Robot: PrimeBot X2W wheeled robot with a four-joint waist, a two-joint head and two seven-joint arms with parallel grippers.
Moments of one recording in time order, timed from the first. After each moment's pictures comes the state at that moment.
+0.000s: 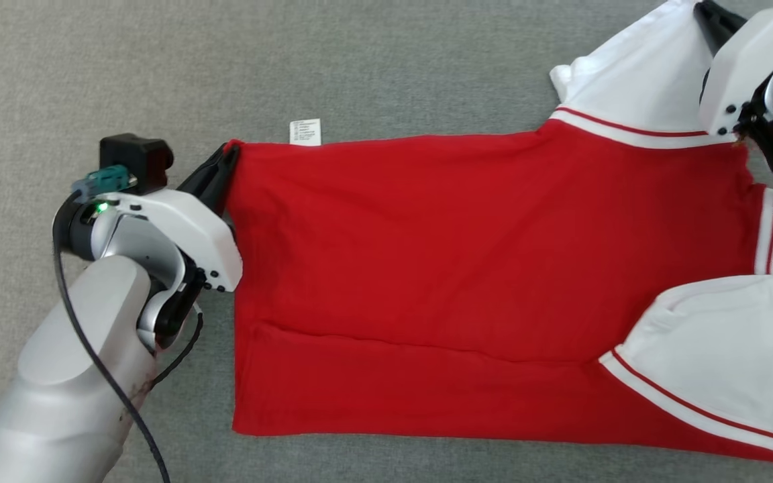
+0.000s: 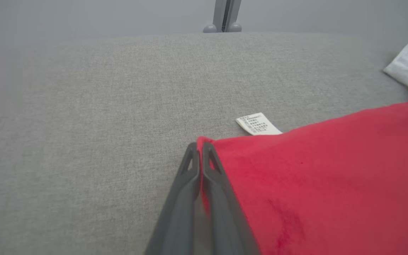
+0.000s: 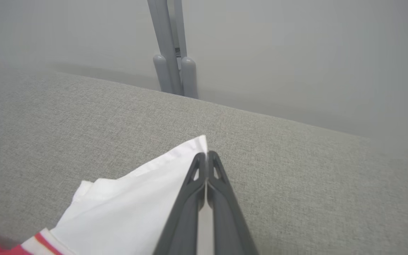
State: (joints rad) left arm -0.73 0.31 -0.59 0.55 -0.69 0.01 0.03; right arm -1.20 -0.33 0.55 1.01 0.55 0.13 0.15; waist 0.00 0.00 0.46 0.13
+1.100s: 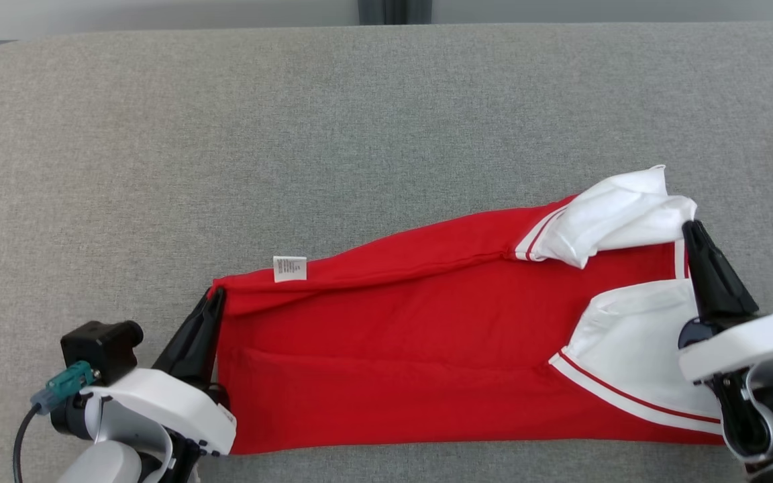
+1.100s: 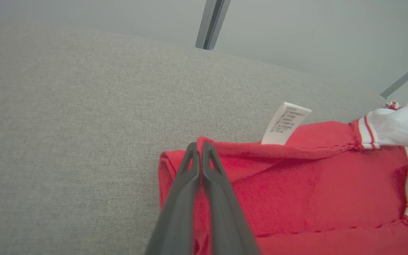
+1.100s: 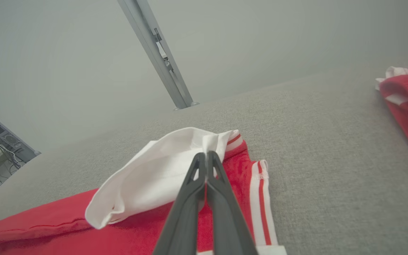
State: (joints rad) left arm -0.18 0.44 -0.50 0.03 -0.81 0.19 -0.08; right arm -0.30 -0.28 0.18 0.31 0.67 0.13 -0.19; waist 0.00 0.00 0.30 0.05
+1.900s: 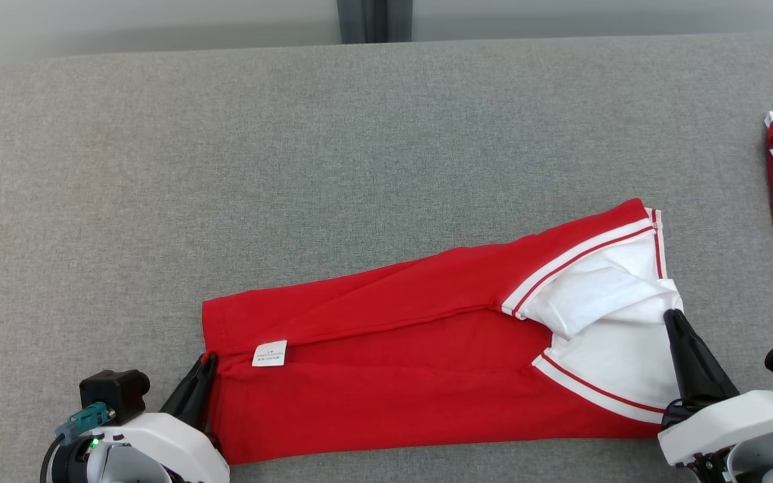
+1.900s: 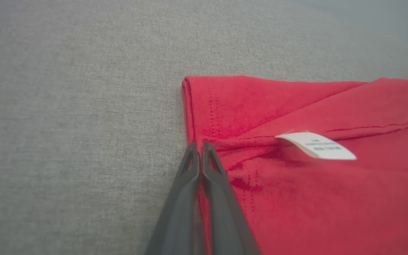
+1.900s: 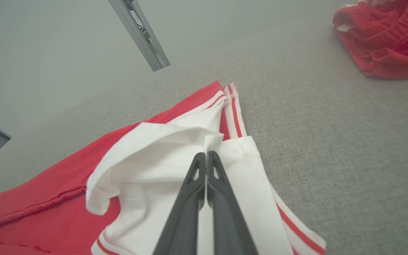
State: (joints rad) left arm -0.13 0.42 -0.53 0.21 -0.83 0.19 -0.09; right arm -0.04 -0.10 0.00 0.14 0.49 0.13 -0.03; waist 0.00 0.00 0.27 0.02
